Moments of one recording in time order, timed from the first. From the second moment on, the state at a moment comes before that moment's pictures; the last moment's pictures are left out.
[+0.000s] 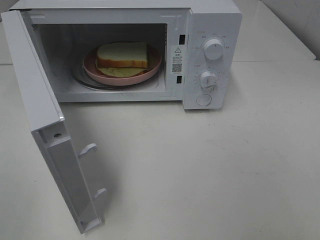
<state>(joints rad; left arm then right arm) 0.03 0.00 -0.52 -0.07 1.07 0.04 0.05 0.00 -0.51 -0.01 1.00 0.01</state>
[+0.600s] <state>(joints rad) 0.03 0.00 -0.52 -0.07 1.07 0.04 0.04 0.00 -0.50 -0.01 1.00 0.03</state>
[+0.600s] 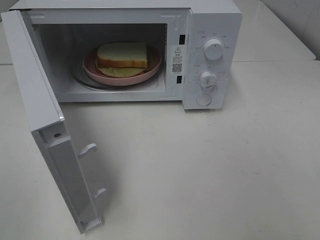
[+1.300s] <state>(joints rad) 0.03 0.00 -0.52 -0.07 1.07 0.04 0.04 0.00 -0.50 -0.01 1.00 0.03</state>
